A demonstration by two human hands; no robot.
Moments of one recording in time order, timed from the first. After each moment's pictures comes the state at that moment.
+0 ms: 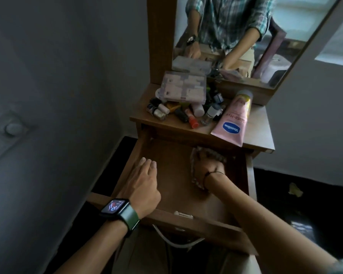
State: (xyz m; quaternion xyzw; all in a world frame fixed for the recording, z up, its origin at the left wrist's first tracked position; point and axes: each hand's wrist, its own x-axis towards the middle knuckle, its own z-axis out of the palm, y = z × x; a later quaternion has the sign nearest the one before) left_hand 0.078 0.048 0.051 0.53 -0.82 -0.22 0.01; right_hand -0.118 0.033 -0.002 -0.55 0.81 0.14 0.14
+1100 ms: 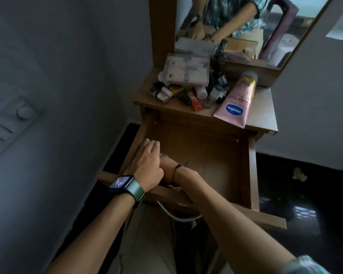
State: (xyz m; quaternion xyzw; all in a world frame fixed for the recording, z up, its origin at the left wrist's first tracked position) left_hand 0.075 0.049 0.053 0.54 -0.80 -0.25 0.04; right_hand -0.010 0.043 0.025 -0.70 0.63 0.02 0.34
